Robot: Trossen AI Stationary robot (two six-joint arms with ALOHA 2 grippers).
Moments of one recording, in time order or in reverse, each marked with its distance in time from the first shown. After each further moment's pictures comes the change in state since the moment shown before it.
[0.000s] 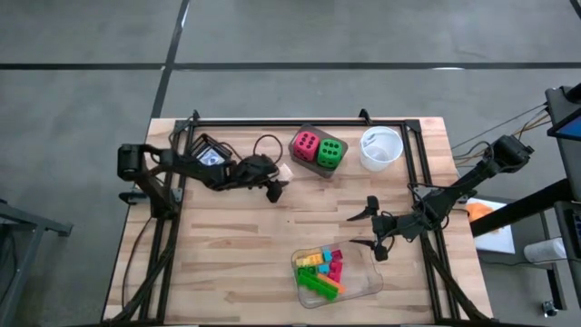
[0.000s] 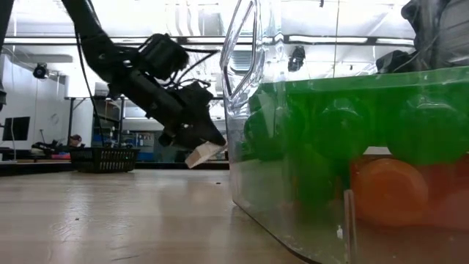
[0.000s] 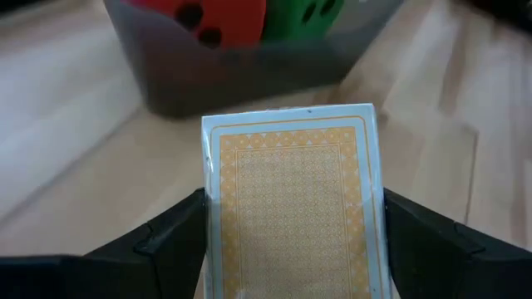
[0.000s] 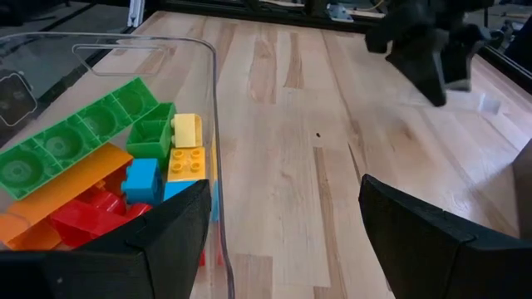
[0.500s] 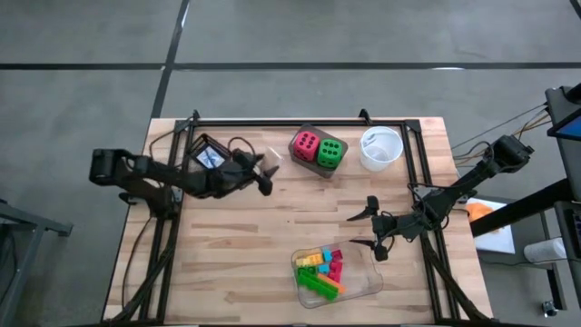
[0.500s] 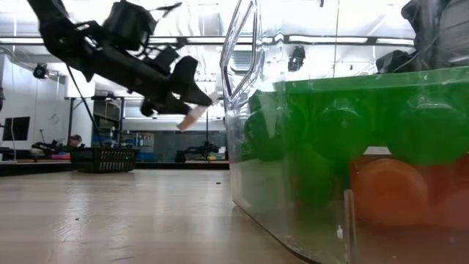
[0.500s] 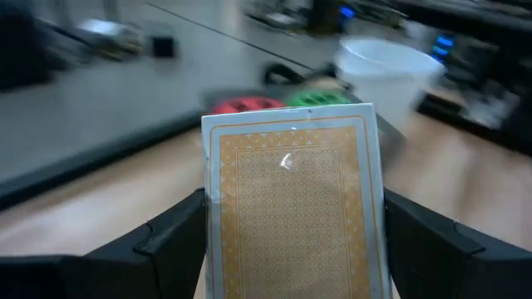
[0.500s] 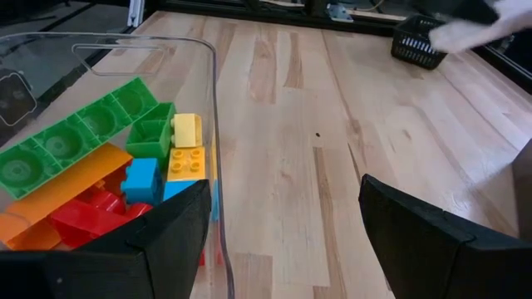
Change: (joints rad) left arm -0.097 -0.220 -0.159 0.244 -0.368 0.051; right arm 0.000 0.000 0.000 0.000 0.000 -0.001
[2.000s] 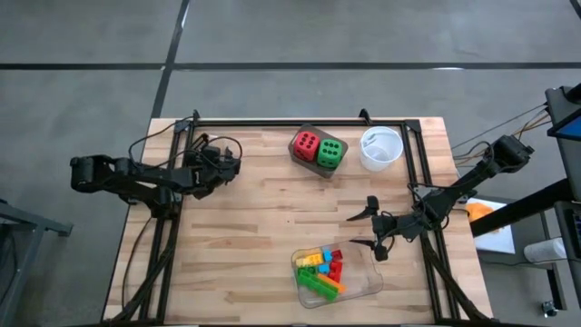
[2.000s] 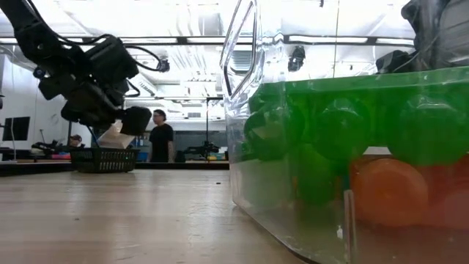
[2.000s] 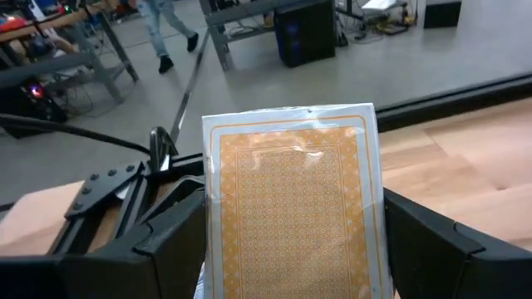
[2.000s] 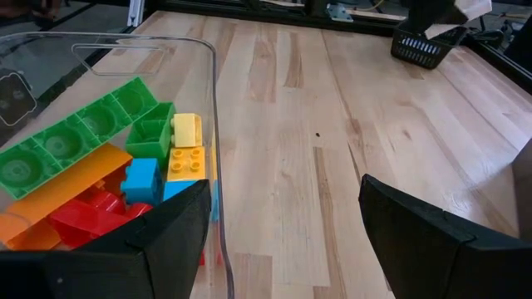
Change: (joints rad) left arm 0.134 -0.212 -0.167 -0.584 -0.637 -0.289; right arm 0.000 0.000 0.000 0.000 0.000 0.000
